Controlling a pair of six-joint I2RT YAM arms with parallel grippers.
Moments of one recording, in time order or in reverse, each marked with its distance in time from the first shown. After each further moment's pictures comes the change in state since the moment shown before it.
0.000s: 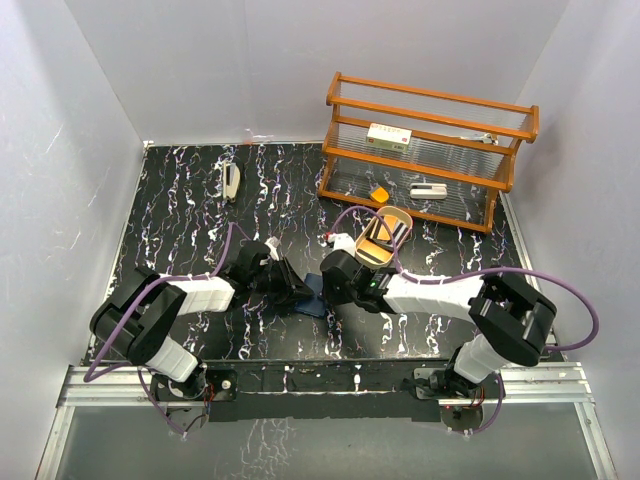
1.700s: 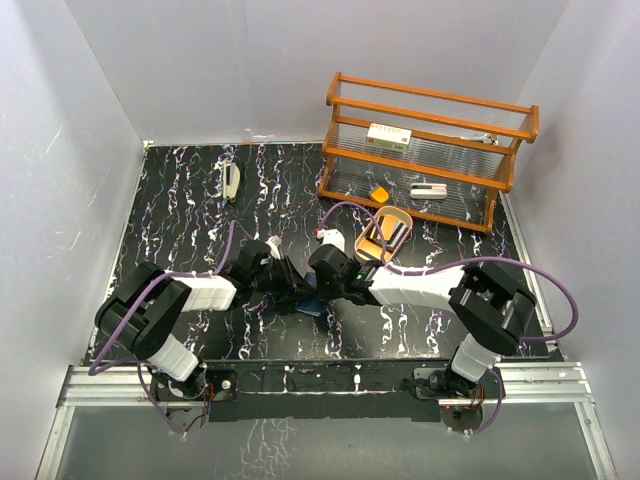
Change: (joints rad) left arm 0.002 0.040 0.003 0.067 0.026 -0.003; right arm -0.001 0.135 0.101 -0.019 -0.003 -0.010
